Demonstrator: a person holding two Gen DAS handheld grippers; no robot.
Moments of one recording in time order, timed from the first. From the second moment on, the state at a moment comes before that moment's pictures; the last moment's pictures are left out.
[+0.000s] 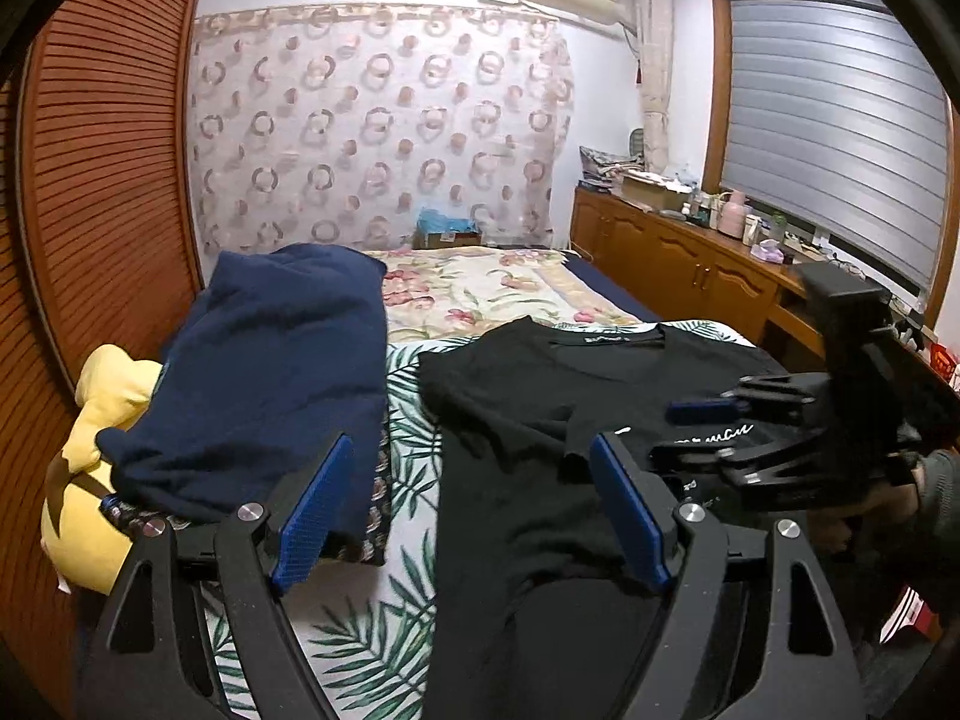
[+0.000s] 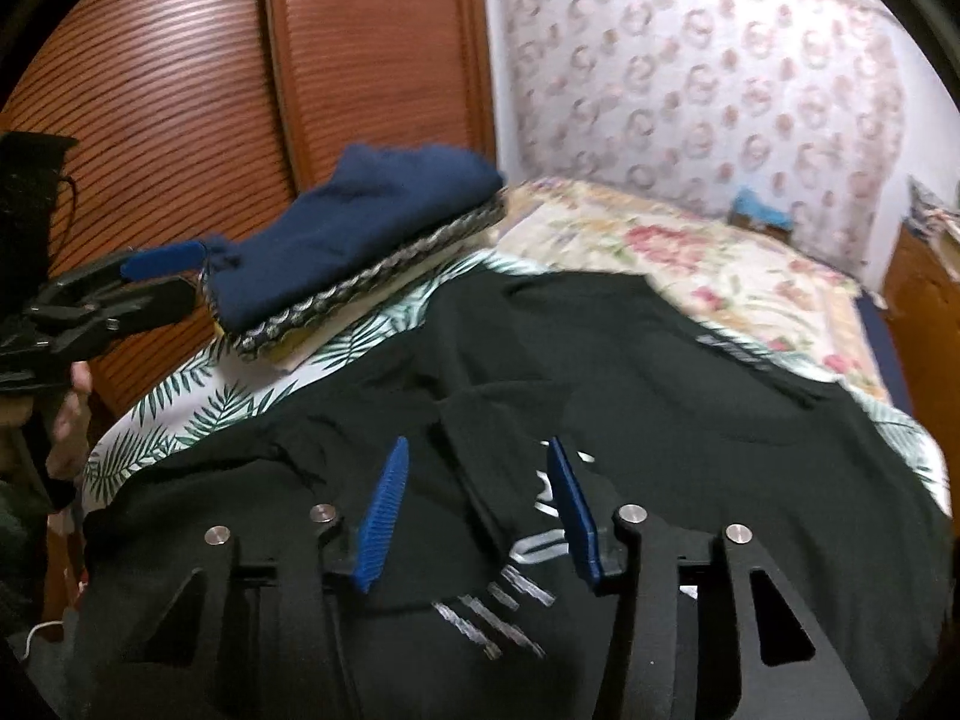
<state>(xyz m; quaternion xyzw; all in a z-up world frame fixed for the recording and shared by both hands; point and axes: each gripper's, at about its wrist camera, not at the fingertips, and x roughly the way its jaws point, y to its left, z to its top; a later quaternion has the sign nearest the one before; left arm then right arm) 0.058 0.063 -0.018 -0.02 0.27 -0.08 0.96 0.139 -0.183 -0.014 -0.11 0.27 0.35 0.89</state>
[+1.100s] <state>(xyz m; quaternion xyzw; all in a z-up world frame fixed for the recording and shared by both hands) 0.063 0.038 -0.042 0.00 0.30 -0.10 0.95 0.155 -0.242 -0.012 -0.07 0.28 0.21 0.93</state>
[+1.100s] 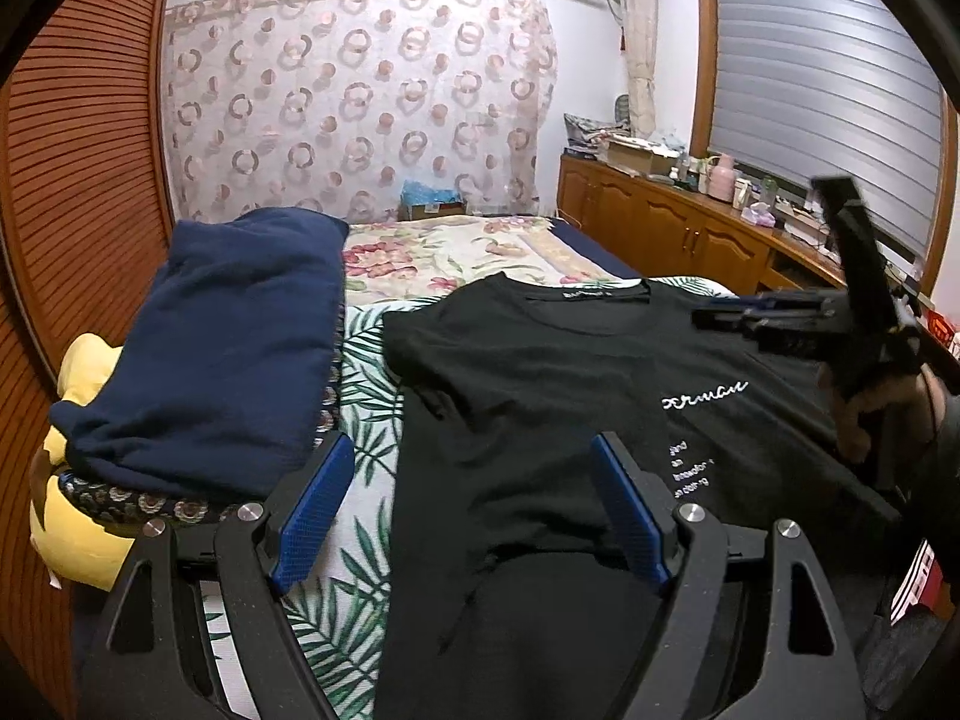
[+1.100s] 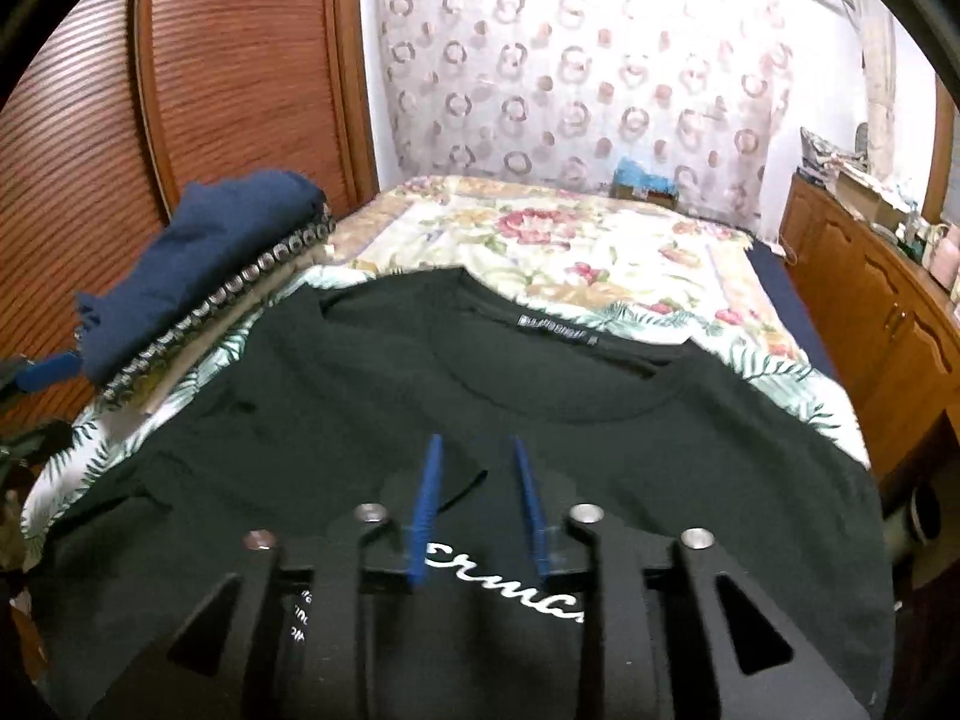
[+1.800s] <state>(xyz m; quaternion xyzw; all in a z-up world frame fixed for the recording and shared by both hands) 0.068 -0.021 -0.050 0.02 0.32 -0.15 0.93 0.038 -0.355 -0.029 -0.05 0.24 0.14 0.96</state>
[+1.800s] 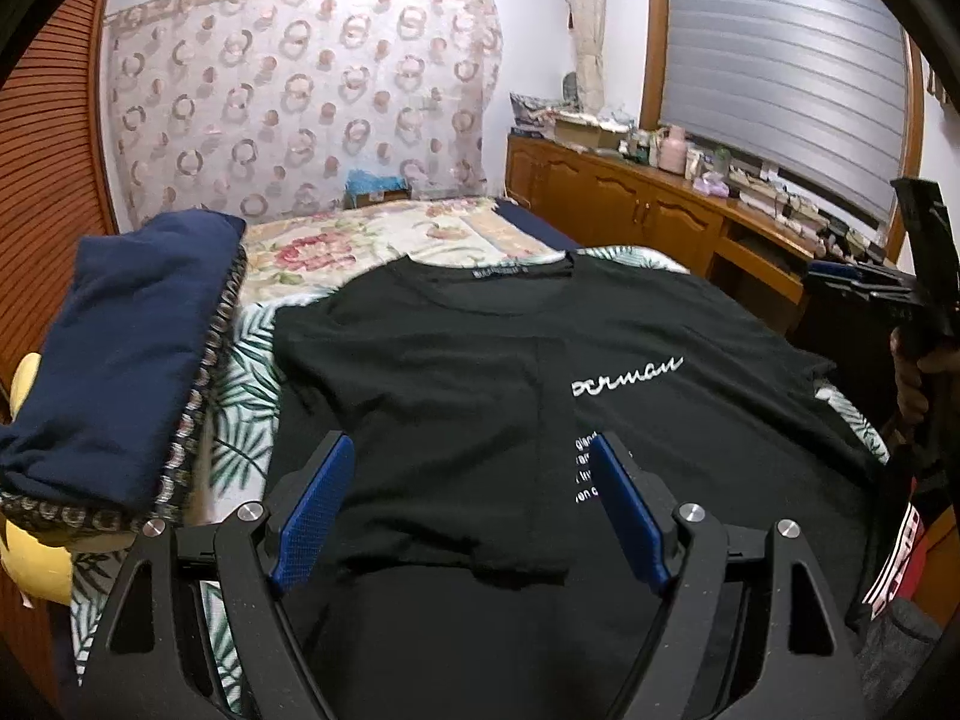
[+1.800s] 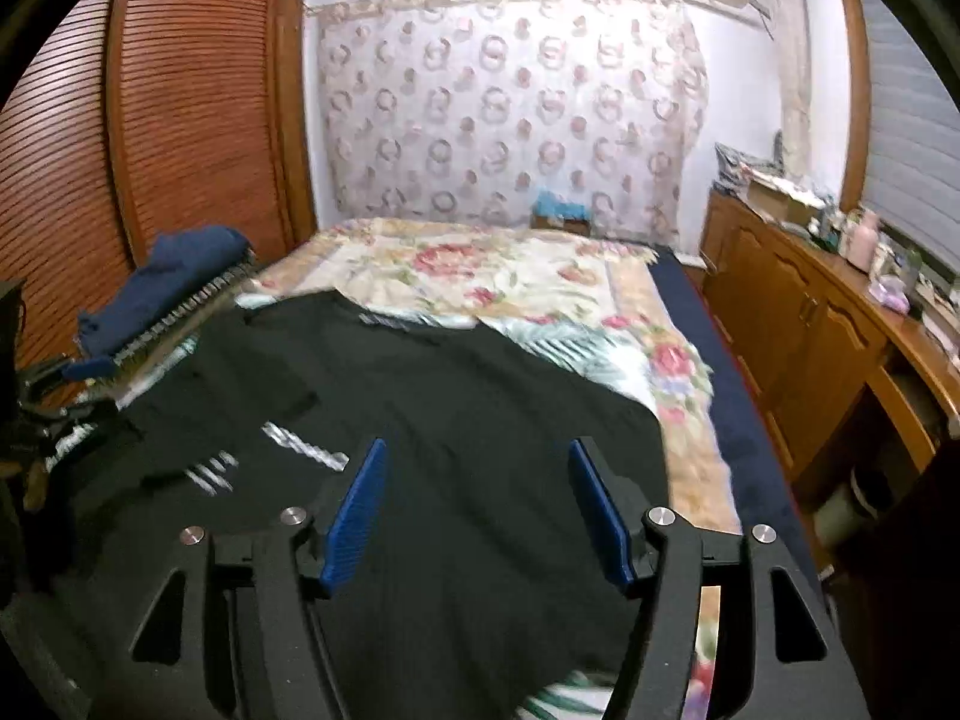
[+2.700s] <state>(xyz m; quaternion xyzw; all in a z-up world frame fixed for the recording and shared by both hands) 0.107 -0.039 -0.098 0.05 0.43 -0.14 0.89 0.044 -0.448 -0.075 0.01 0.36 0.11 0.93</state>
